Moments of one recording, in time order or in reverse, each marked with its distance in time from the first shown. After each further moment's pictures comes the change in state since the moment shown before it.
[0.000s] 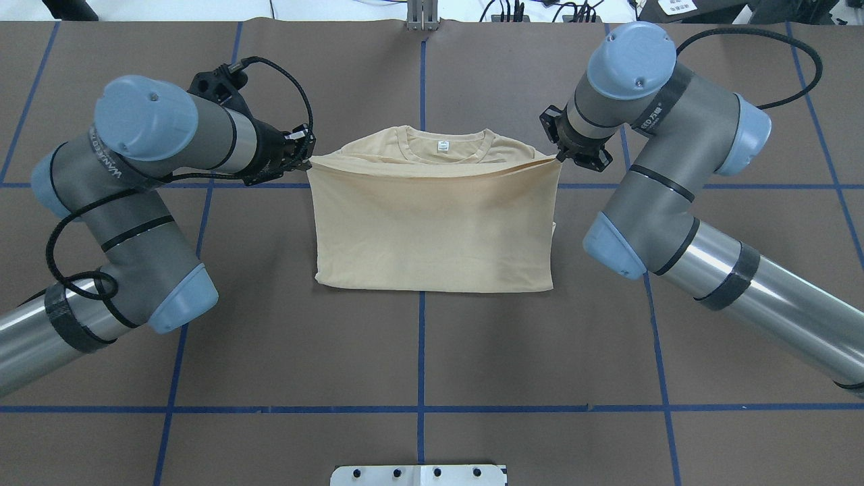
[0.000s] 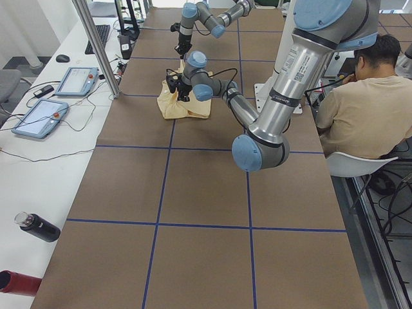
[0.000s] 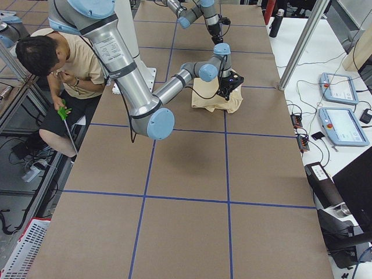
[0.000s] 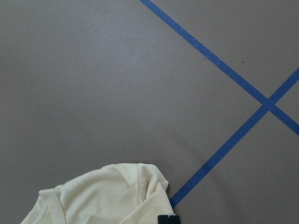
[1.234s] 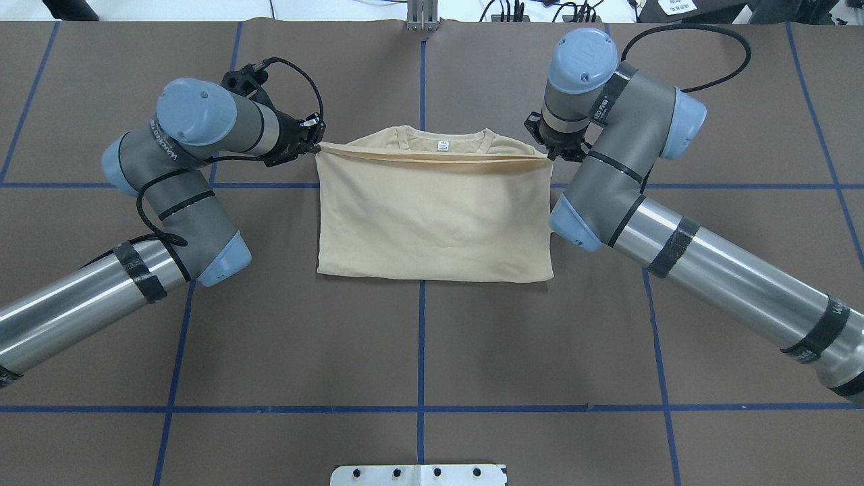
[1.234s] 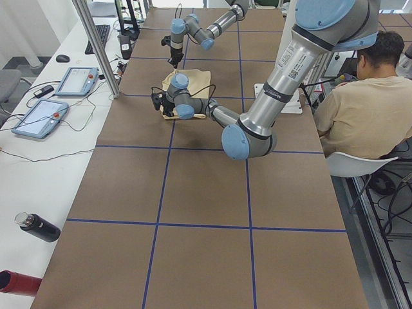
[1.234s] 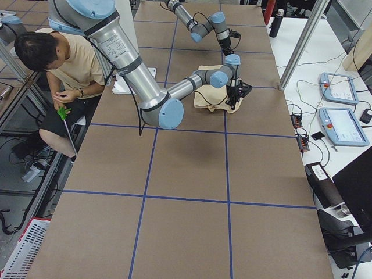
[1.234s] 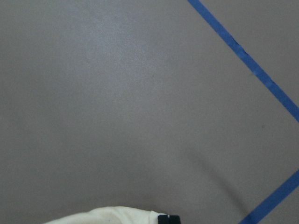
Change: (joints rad) left arm -0.024 -0.125 0.401 -0.280 0.008 0.000; right arm -0.002 0.112 -0.292 0.085 -0.001 -0.158
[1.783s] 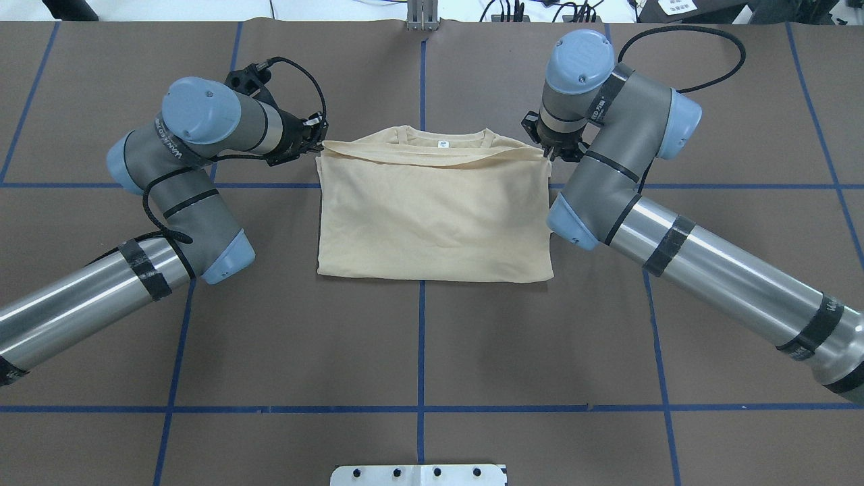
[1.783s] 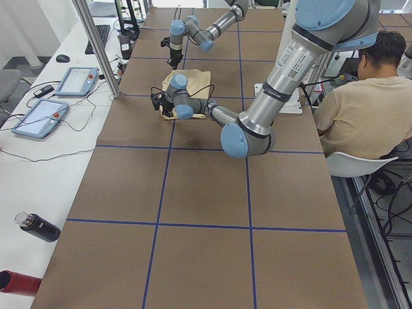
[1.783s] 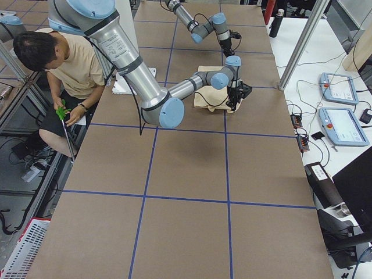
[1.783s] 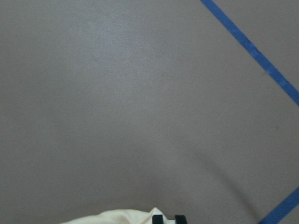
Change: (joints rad) left arm 0.000 -0.012 0.019 -0.008 0.000 0.000; right arm -0.001 0.027 -0.041 0.023 0.001 0.001
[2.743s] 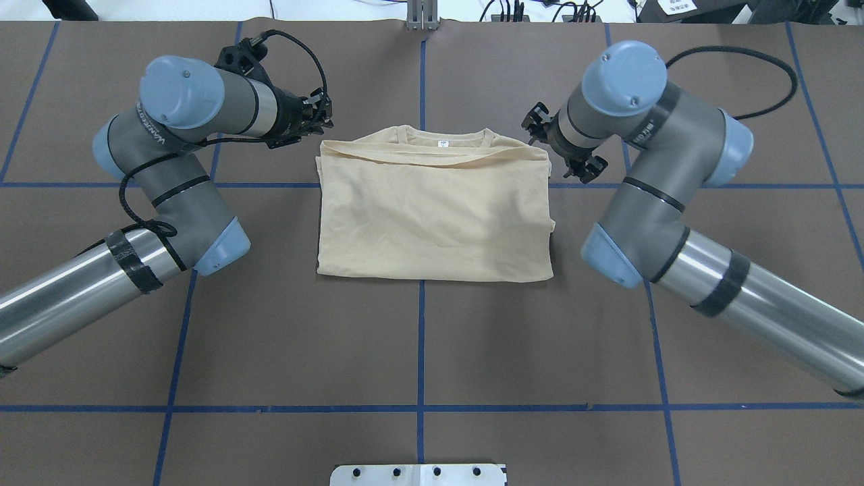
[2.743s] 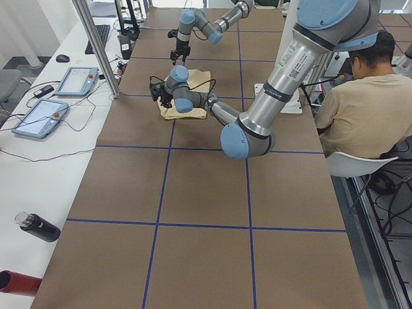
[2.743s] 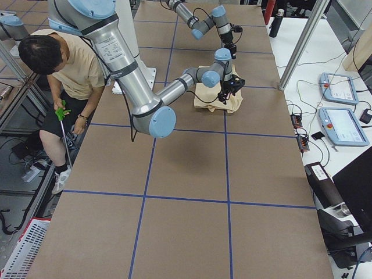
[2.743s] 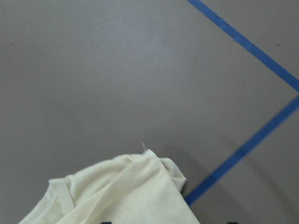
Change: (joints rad) left arm -0.026 0.017 -0.106 -0.014 -0.006 -0.002; right arm -0.040 -0.223 0.385 0.047 -0.028 0.240
